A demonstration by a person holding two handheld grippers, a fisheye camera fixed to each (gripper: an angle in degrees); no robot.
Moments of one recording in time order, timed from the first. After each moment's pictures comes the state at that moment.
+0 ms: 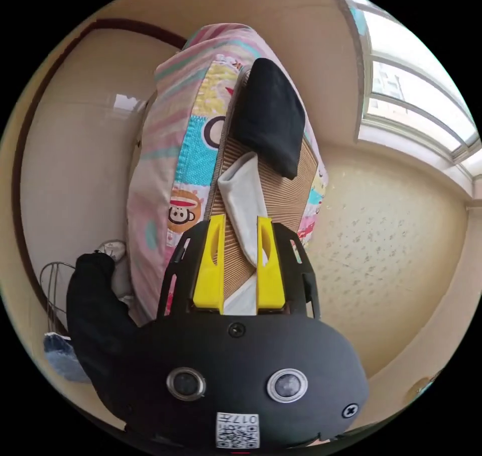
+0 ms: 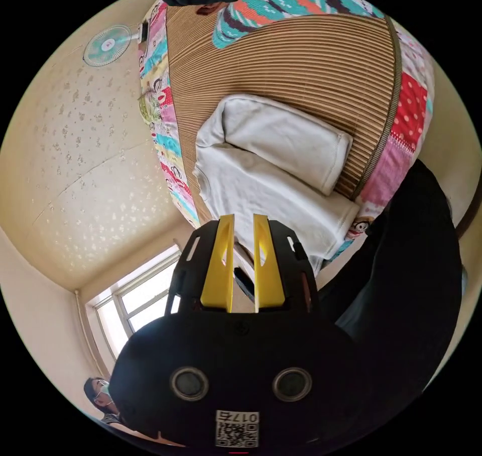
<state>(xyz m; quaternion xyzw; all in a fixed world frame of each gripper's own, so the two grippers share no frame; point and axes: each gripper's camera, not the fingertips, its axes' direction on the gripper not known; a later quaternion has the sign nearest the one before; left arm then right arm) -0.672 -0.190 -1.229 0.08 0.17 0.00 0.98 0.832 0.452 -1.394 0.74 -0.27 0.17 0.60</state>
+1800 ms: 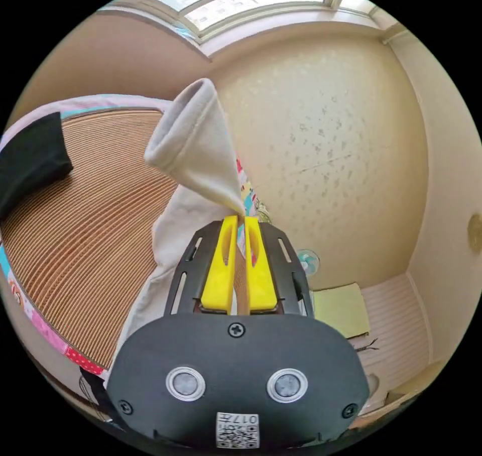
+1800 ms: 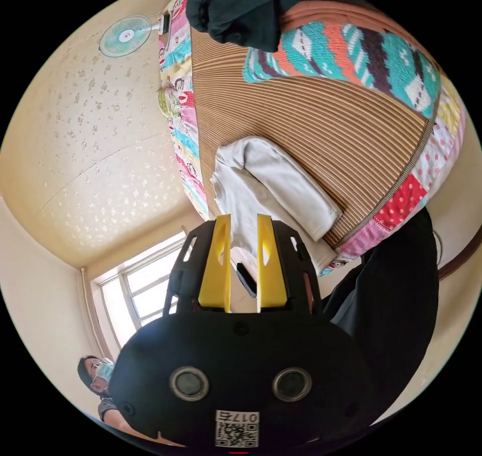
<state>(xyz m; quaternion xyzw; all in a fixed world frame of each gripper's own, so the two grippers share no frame) -0.295 0.007 -1.138 0.03 0.18 0.44 0.88 0.949 0.641 -1.401 0.73 -0.24 0.12 0.63</state>
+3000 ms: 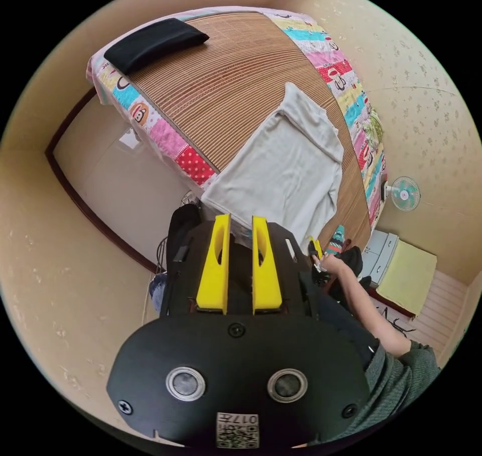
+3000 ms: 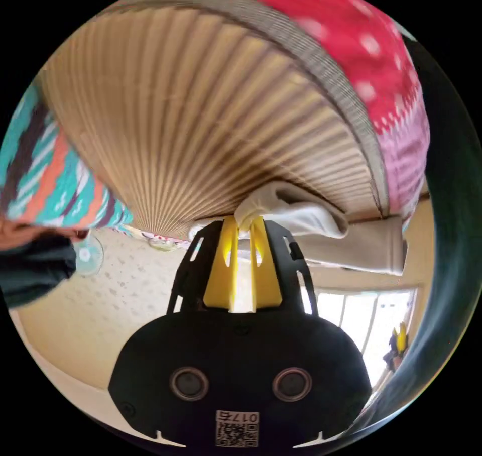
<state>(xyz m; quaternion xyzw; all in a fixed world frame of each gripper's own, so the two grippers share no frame) -0.512 0.197 -1.161 -0.08 -0.20 0.30 0.93 1.099 0.561 -1.480 0.59 -0.67 0.29 0.35</state>
